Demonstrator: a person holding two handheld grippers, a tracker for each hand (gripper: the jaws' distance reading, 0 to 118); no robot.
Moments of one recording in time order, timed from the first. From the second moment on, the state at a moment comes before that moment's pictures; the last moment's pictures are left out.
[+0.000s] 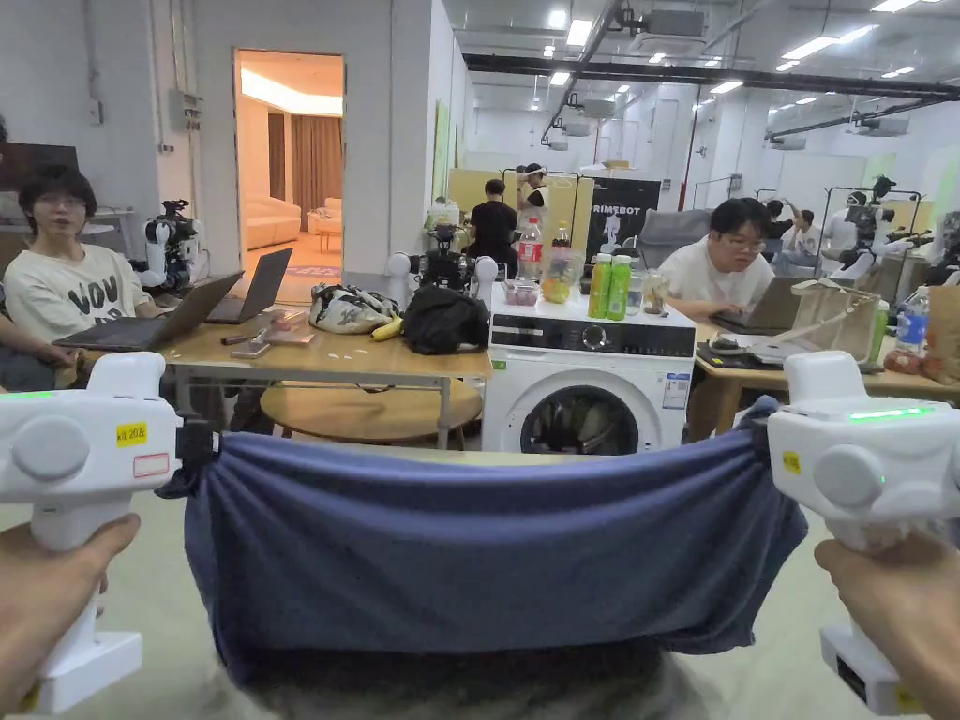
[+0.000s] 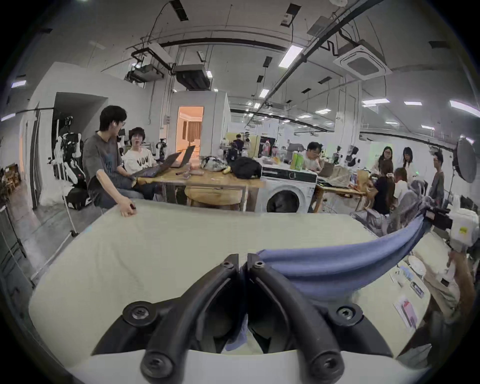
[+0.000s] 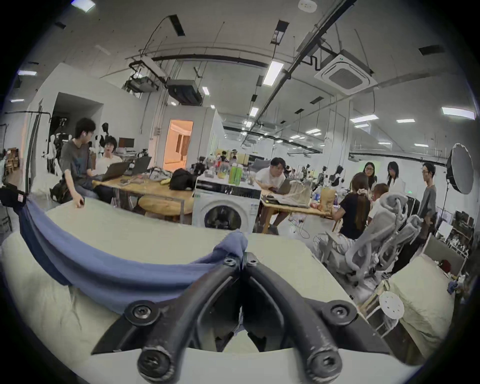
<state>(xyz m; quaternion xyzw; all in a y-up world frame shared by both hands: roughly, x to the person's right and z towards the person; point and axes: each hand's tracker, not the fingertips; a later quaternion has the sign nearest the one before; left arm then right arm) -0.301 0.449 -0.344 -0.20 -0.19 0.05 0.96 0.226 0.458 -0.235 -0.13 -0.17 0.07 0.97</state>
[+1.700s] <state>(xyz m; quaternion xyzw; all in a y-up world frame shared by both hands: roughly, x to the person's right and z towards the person) -0.252 0.279 -0.228 -0.21 -0.16 0.02 0.97 0.109 0.263 -0.174 -0.14 -0.13 -0.02 0.98</state>
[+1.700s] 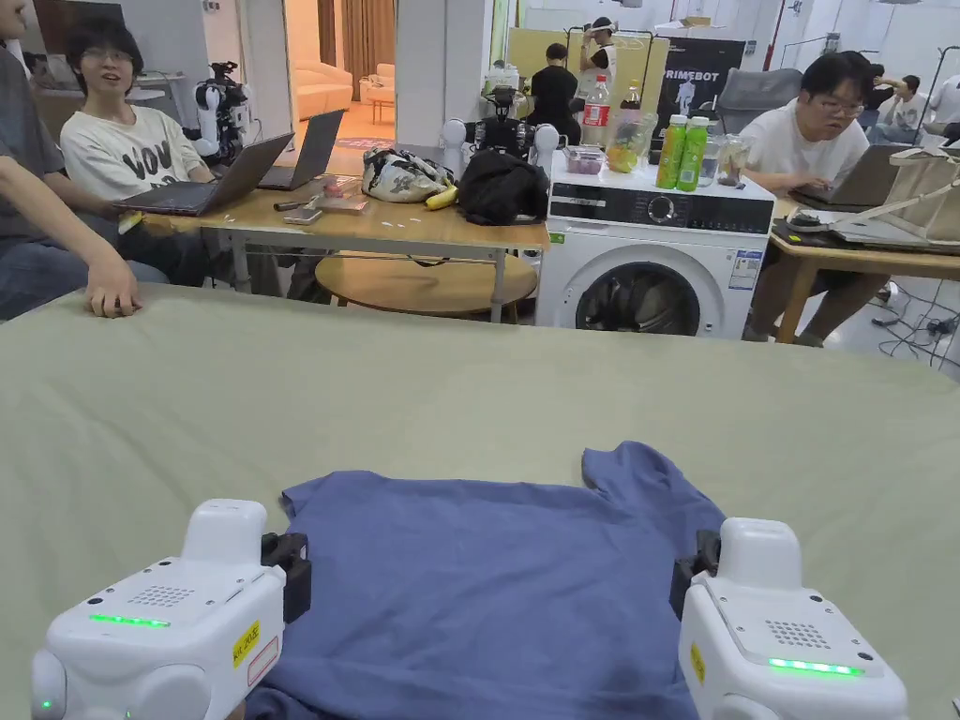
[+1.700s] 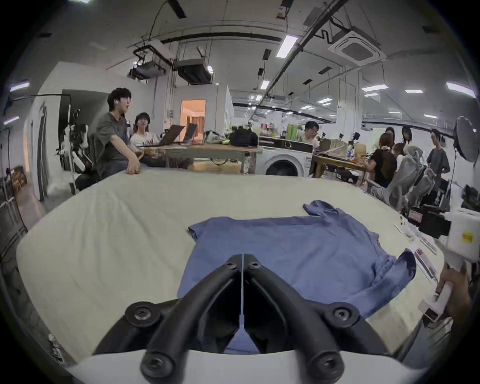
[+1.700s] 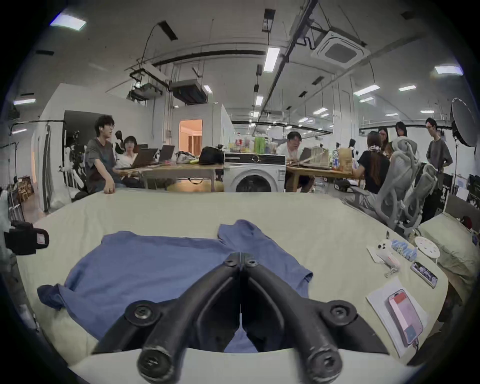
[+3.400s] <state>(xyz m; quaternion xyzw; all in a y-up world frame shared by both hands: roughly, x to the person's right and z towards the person) -0.262 0.267 -0.545 -0.44 -0.08 0.00 0.90 0.154 0.216 -0.288 -0.30 -0.13 -0.01 0.94</state>
